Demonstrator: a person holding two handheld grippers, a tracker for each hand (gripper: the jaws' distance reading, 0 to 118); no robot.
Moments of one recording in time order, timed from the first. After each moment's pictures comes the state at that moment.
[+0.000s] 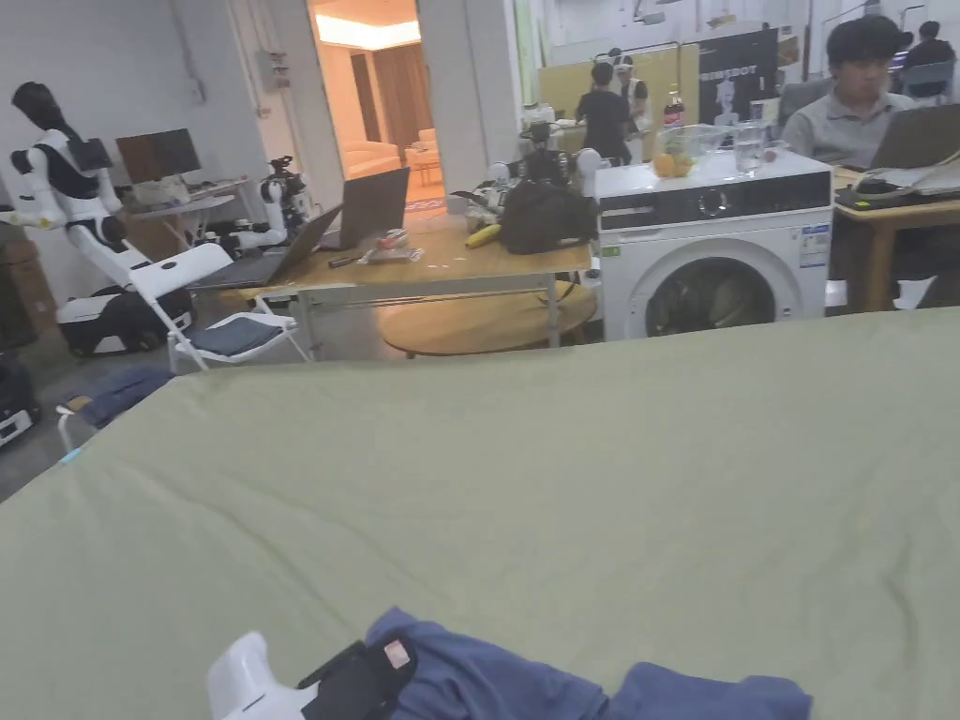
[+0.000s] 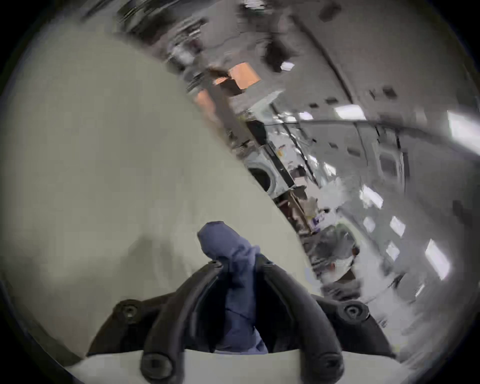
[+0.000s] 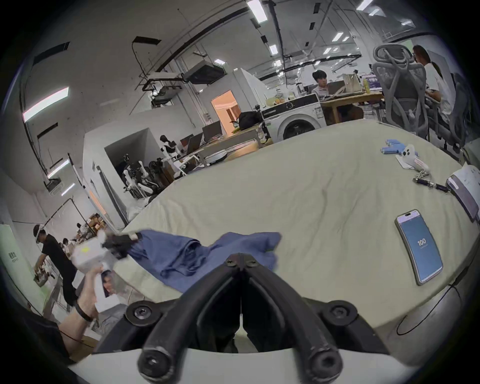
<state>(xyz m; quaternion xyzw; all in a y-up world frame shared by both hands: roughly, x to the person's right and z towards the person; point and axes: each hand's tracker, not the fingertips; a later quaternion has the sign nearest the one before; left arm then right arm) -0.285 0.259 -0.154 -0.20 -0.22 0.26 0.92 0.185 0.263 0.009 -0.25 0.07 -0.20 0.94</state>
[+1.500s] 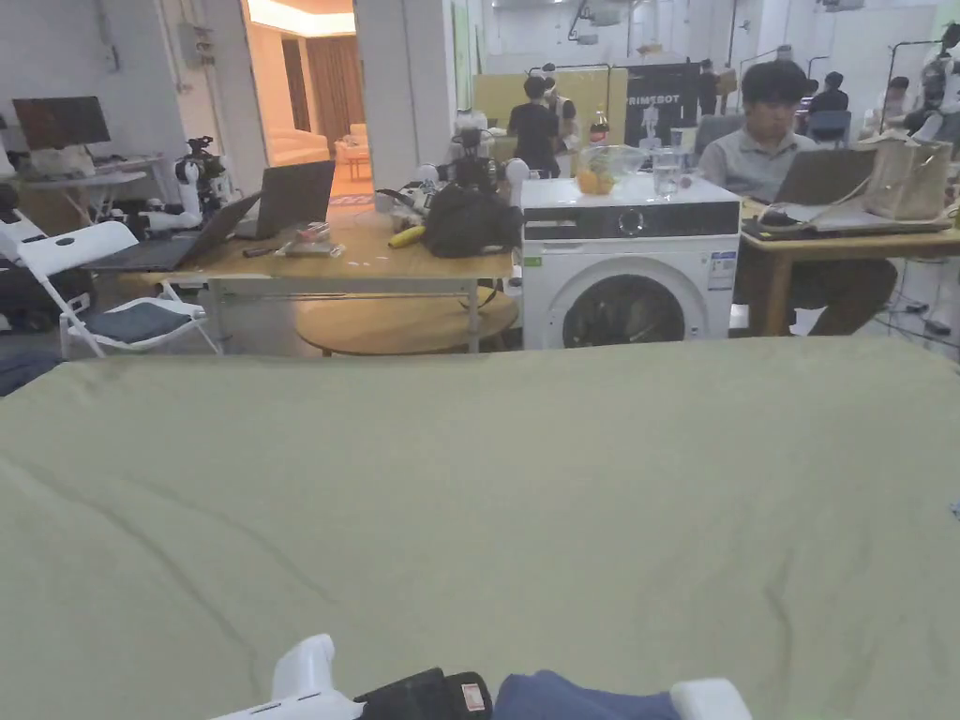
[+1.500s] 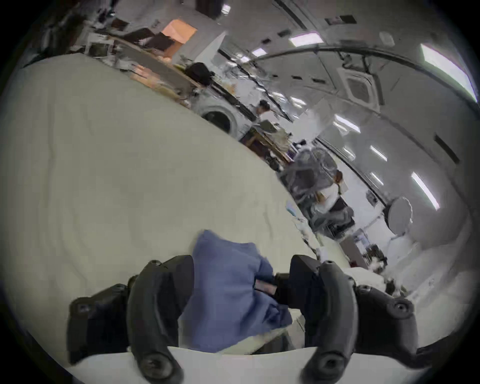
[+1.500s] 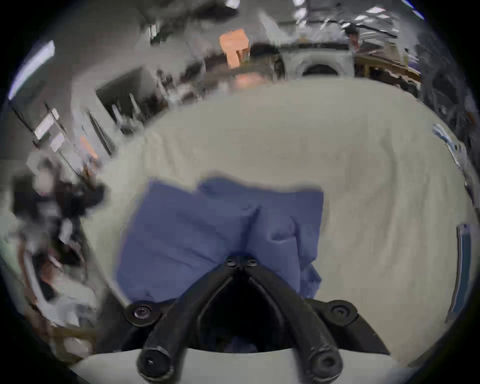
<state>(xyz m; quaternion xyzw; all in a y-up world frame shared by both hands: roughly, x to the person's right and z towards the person) -0.229 0.210 -0.190 -0.39 -0.32 0.30 0.81 0.114 0.162 -0.135 -0.43 0.10 -0.09 0.89</state>
